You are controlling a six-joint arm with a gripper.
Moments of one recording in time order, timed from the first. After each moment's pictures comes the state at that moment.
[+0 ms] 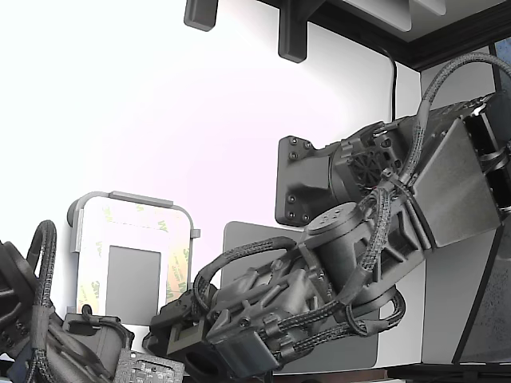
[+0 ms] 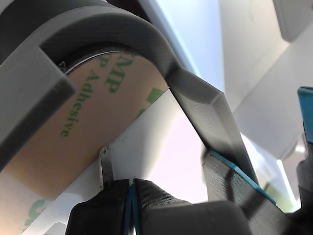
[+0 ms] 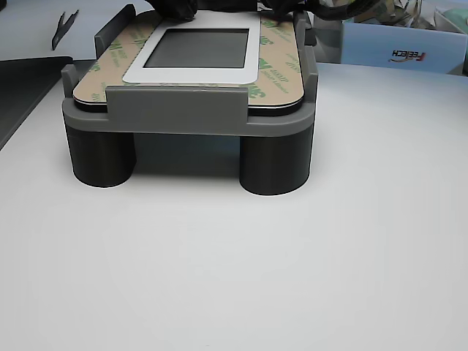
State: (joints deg) arm 35.0 90.7 107.1 41.4 -3.6 -109.2
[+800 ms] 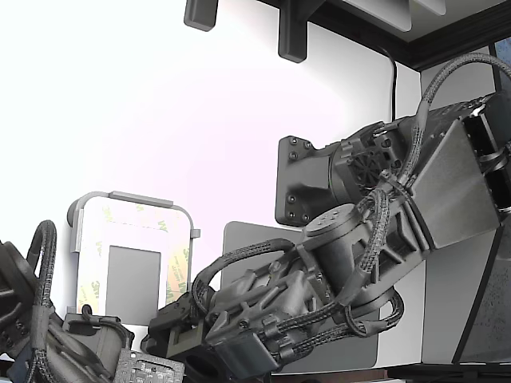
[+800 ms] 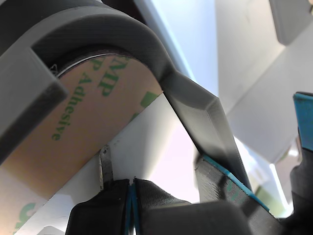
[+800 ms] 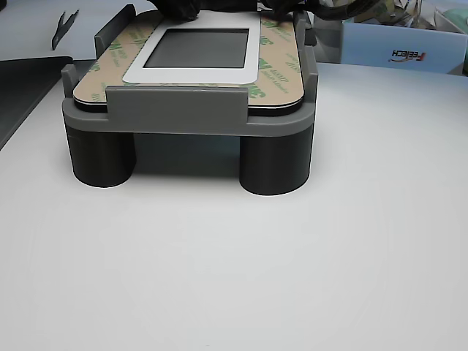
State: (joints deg) arm 35.1 90.3 107.0 40.4 -3.7 -110.6
